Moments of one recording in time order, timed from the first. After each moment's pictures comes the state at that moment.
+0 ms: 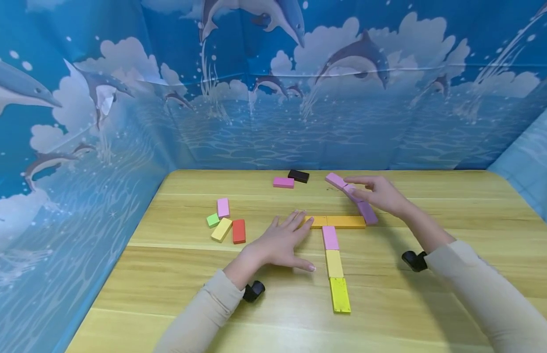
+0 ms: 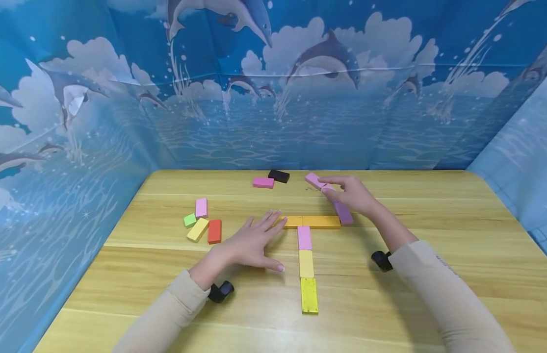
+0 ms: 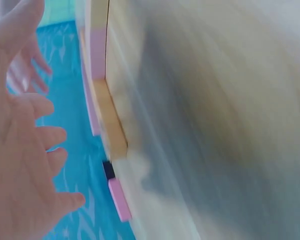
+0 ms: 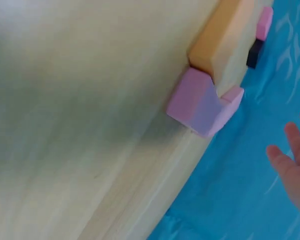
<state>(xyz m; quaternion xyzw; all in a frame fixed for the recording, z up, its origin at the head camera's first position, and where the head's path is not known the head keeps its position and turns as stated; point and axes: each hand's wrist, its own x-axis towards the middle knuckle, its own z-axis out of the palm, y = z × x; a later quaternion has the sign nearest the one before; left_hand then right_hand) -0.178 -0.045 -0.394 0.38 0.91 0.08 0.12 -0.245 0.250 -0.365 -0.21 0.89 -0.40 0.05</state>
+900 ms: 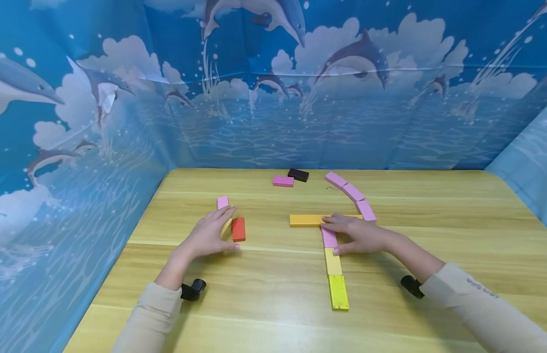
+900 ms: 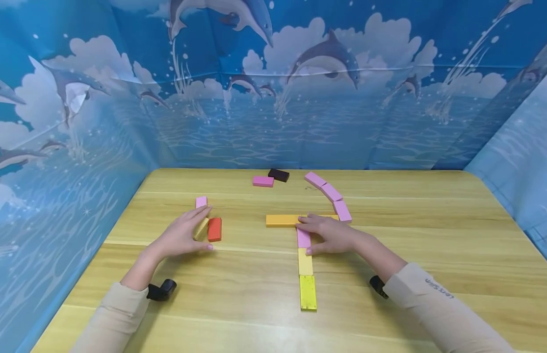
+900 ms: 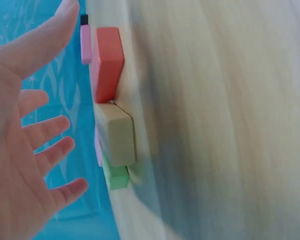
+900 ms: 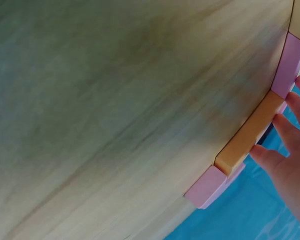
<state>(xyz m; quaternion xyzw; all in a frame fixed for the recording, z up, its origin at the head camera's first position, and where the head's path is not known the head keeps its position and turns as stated) -0.182 -0.189 -0.397 0.23 0.95 0.19 0.03 -0.194 0.215 -0.403 -0.42 0.88 -0.20 0.12</state>
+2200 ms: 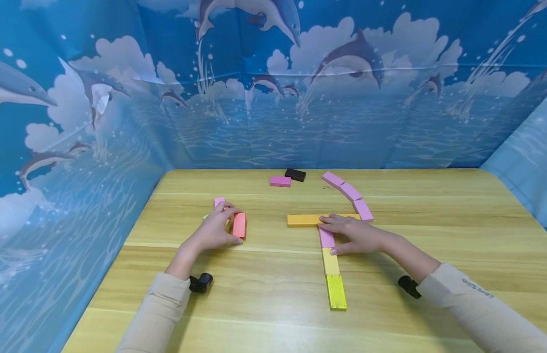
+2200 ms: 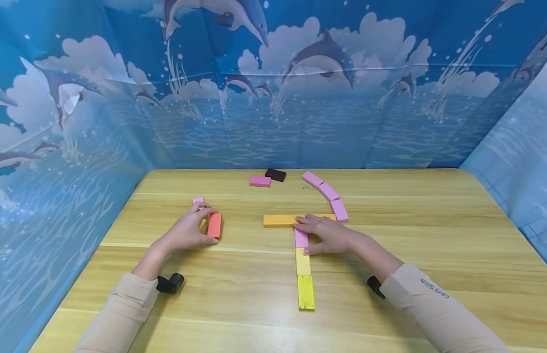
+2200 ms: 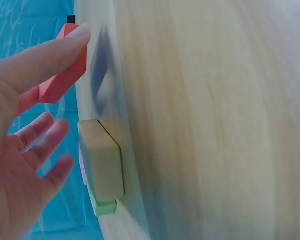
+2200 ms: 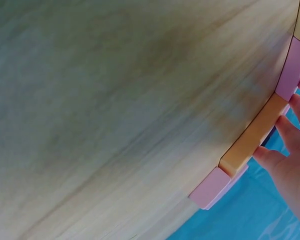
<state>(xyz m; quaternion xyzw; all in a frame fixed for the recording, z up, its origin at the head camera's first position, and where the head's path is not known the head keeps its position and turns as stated) -0.205 -0.176 -0.408 0.22 0.94 0.26 0.03 -0.191 0.215 -0.404 -0.42 0.88 -0.20 0.13</state>
